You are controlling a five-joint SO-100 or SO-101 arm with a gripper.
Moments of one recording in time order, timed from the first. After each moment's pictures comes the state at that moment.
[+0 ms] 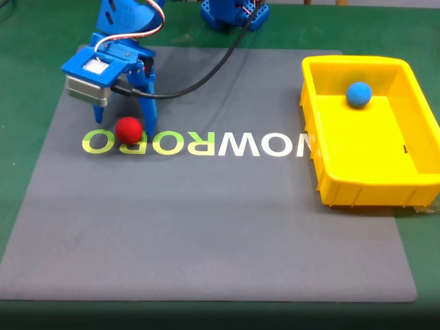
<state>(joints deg) 31.1 71.1 93.6 26.3 -100.4</state>
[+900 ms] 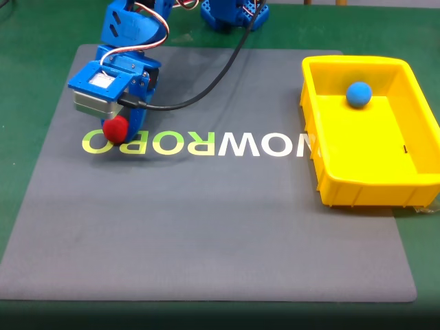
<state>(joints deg) 28.9 67.1 91.4 26.2 -98.5</state>
